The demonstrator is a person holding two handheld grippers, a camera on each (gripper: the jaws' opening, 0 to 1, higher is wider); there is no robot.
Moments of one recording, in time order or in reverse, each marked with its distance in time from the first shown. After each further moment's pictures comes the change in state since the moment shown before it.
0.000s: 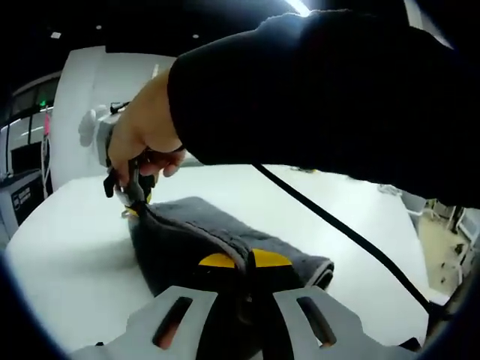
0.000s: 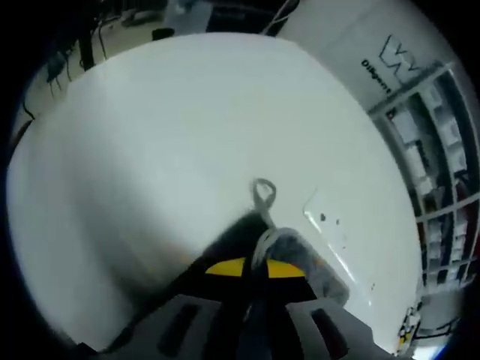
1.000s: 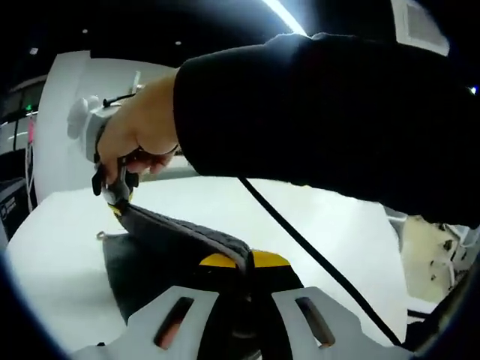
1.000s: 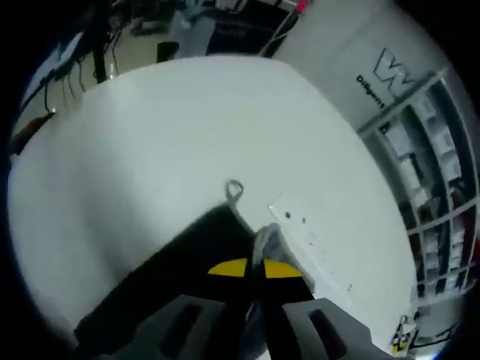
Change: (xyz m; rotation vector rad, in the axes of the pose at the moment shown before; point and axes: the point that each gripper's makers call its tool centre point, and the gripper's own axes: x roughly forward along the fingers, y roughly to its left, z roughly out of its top) left arm 0.010 -0.047 0.043 0.024 -0.037 -0.117; right arm -0.047 -0.041 -0.013 -0.021 -0.104 -0.016
